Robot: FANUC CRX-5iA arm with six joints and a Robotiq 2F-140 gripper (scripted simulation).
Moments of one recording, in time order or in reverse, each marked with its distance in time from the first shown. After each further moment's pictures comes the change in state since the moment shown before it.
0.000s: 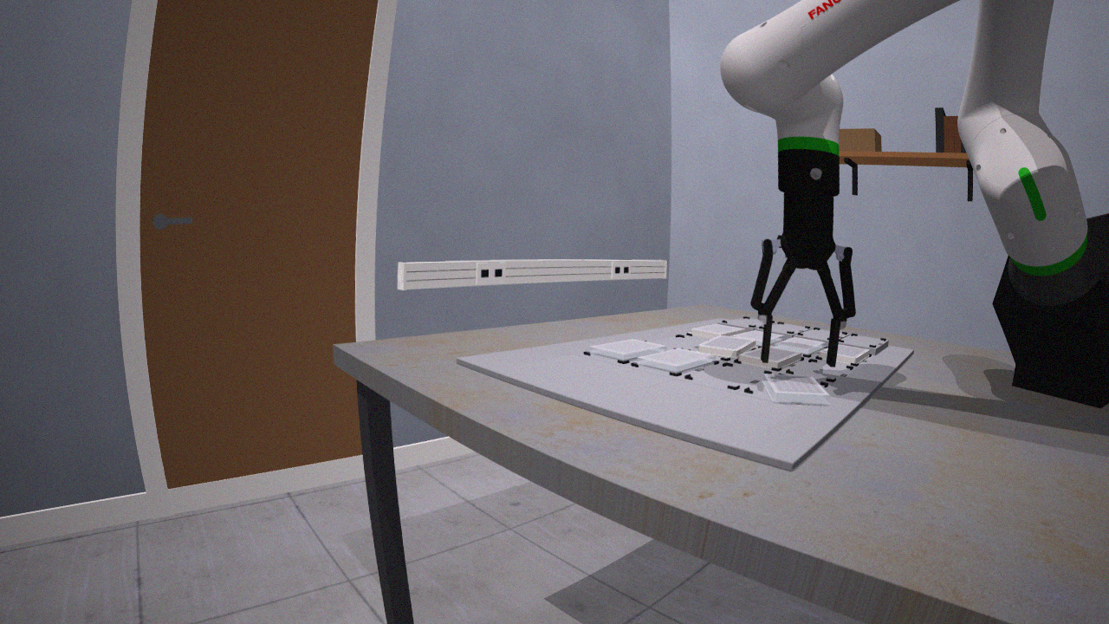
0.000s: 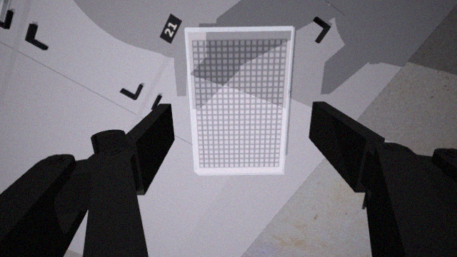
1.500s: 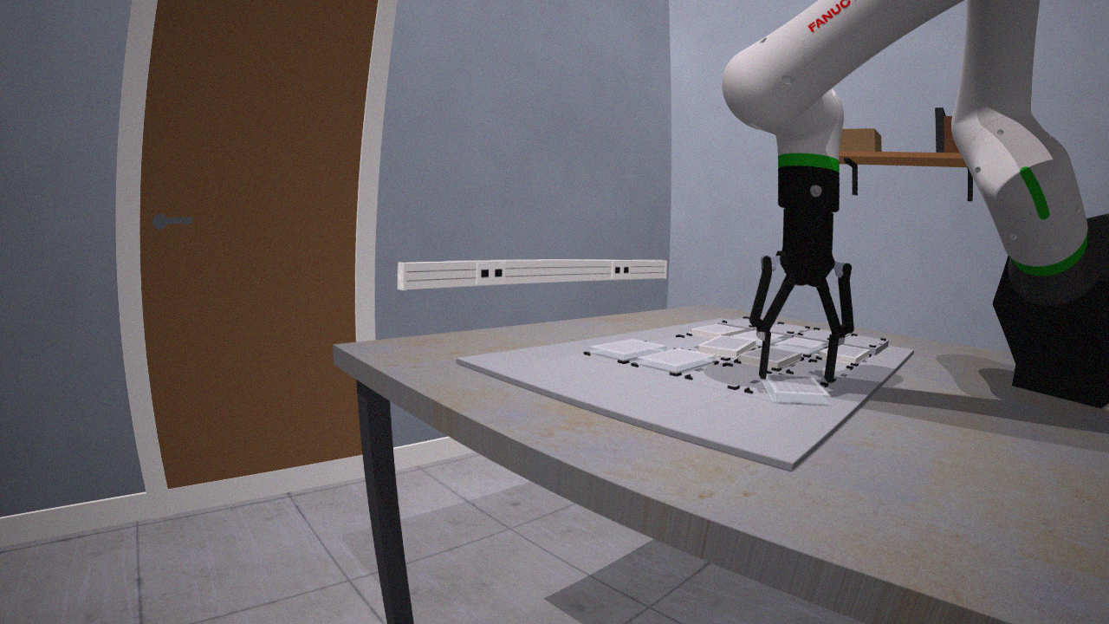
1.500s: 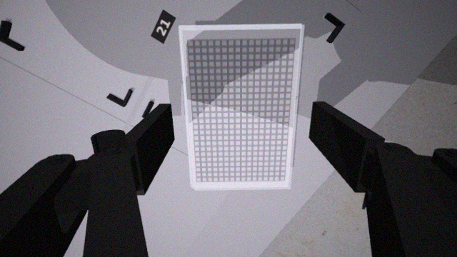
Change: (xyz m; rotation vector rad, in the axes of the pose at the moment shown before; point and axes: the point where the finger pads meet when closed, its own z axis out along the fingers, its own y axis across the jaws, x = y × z) arm 0.000 0.000 0.023 -0.001 0.001 0.000
